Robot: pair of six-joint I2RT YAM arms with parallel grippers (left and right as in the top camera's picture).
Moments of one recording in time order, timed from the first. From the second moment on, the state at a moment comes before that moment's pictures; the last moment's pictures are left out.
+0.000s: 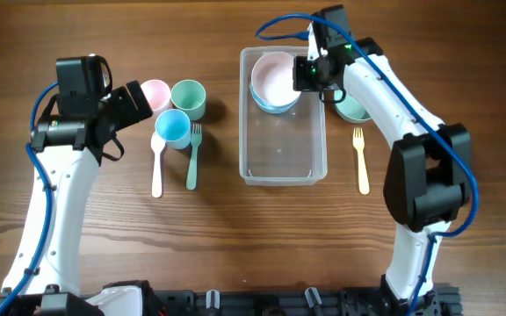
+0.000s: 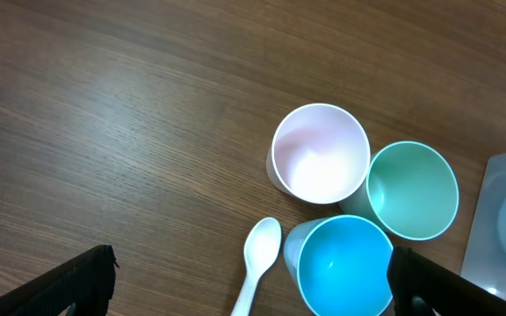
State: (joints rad) left arm 0.05 1.41 1.19 -0.73 -0.09 -0.33; right arm 0.28 2.12 1.70 -0.72 -0.14 0.26
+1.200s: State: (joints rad) left arm 0.05 1.41 1.19 -0.73 -0.09 -0.33; right arm -0.10 2.21 1.74 -1.07 -0.05 0.21
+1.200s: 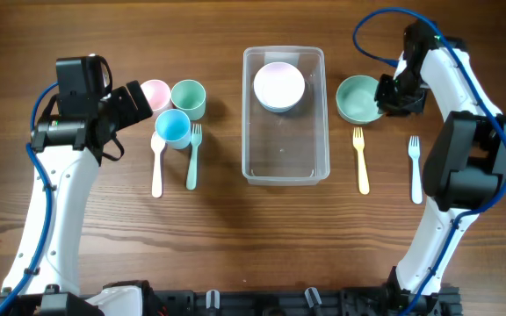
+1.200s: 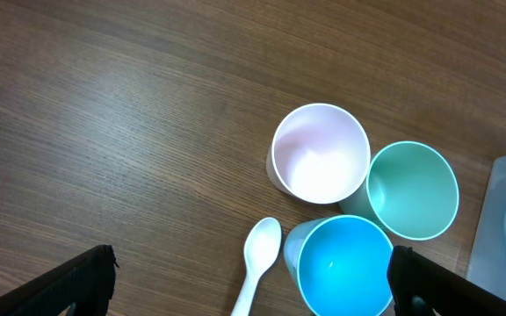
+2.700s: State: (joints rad) left arm 0.05 1.41 1.19 -0.73 -0.09 -0.33; right arm 0.25 1.83 2.00 -1.04 -0.10 0.10
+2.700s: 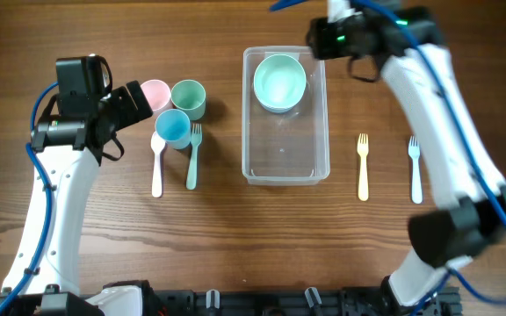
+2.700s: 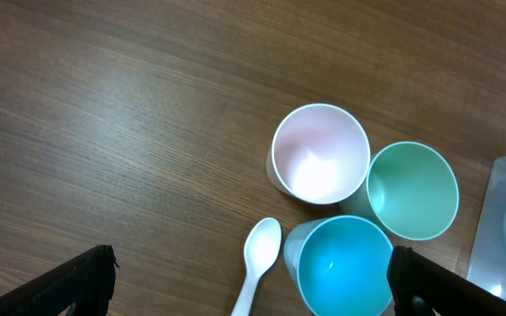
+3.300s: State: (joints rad) left arm 0.05 1.41 1.19 -0.73 -0.09 -0.33; right arm 0.26 2.25 1.98 -0.93 -0.10 0.13
